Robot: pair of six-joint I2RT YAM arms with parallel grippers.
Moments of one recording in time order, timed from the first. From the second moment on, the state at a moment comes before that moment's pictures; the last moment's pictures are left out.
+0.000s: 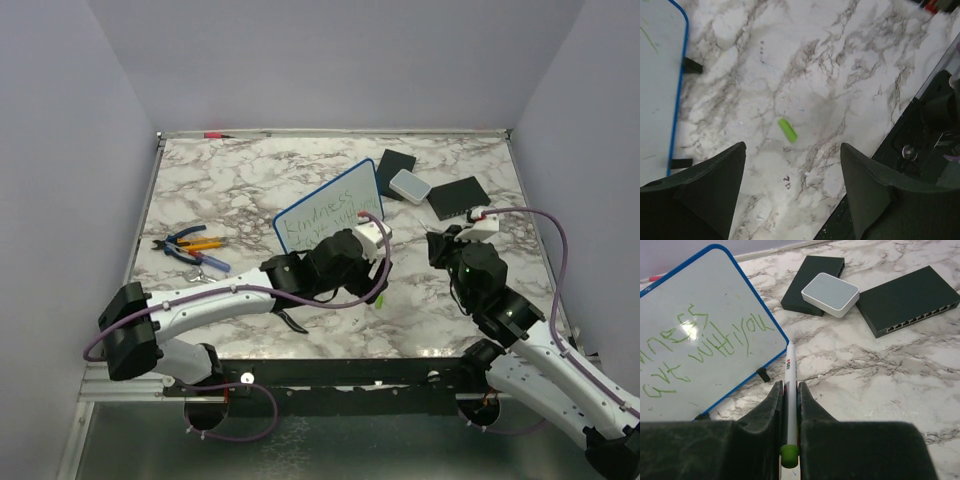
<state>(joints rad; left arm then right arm) -1.11 1.35 1.08 -0.22 -0.12 -0.28 0.65 0.63 0.57 -0.17 0.53 0.35</state>
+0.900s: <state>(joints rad) -1.25 1.80 1.04 -0.08 -0.29 -0.50 0.65 0.64 0.54 -0.22 0.62 0.37</state>
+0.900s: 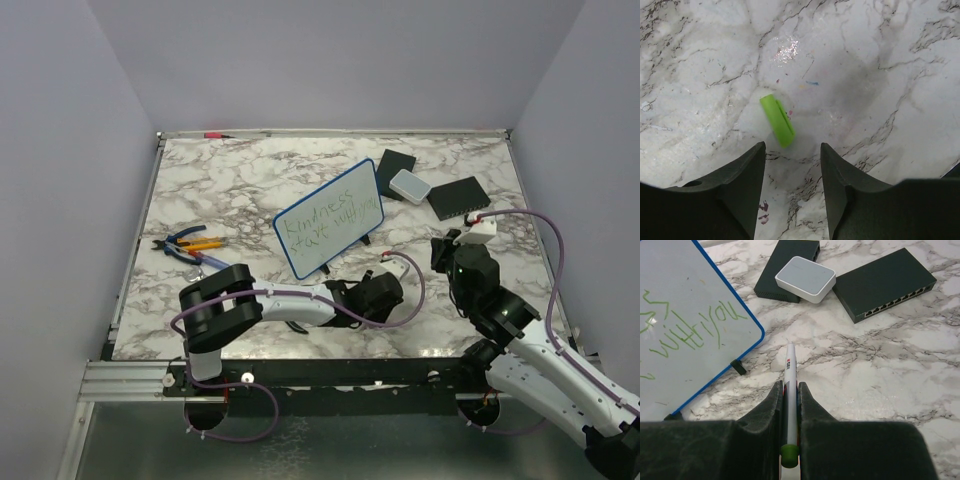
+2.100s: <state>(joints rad) -1.25 1.87 1.09 -0.10 -0.38 -0.48 0.65 0.68 0.50 -0.20 0.62 0.39</state>
